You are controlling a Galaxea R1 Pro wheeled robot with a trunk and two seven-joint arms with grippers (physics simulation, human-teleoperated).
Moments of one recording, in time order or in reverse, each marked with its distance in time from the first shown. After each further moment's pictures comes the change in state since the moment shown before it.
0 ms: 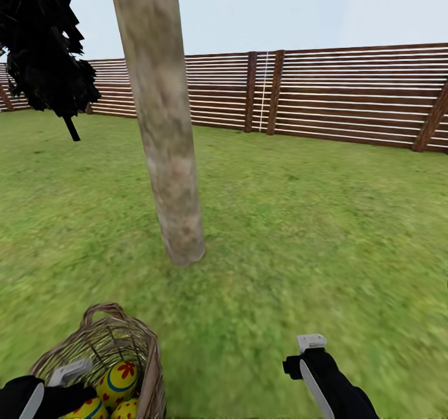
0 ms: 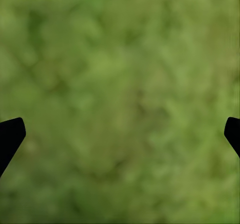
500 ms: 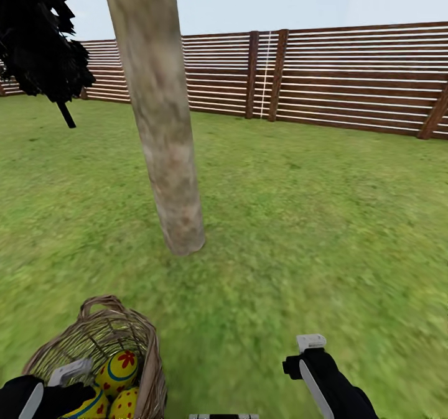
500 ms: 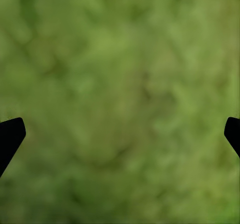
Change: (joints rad) left arm 0.000 0.003 0.002 -0.001 0.001 0.000 0.000; right arm 0.000 0.001 0.001 0.000 0.001 0.000 0.000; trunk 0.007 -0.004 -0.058
